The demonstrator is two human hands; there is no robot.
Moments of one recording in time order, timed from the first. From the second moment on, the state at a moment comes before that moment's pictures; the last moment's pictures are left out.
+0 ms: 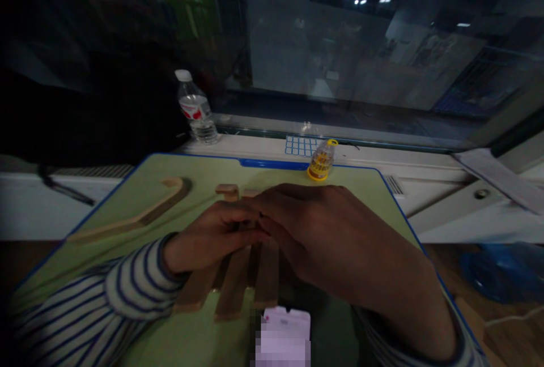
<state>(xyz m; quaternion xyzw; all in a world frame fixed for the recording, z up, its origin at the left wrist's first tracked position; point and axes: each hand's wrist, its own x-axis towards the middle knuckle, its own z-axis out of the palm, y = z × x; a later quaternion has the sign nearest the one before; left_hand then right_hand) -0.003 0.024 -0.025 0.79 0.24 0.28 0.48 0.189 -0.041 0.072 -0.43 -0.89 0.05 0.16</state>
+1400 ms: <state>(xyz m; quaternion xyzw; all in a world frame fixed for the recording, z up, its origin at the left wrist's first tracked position) -0.006 0.024 -0.028 0.78 0.26 0.26 0.51 0.188 -0.038 0.066 -0.40 -0.88 0.09 0.23</state>
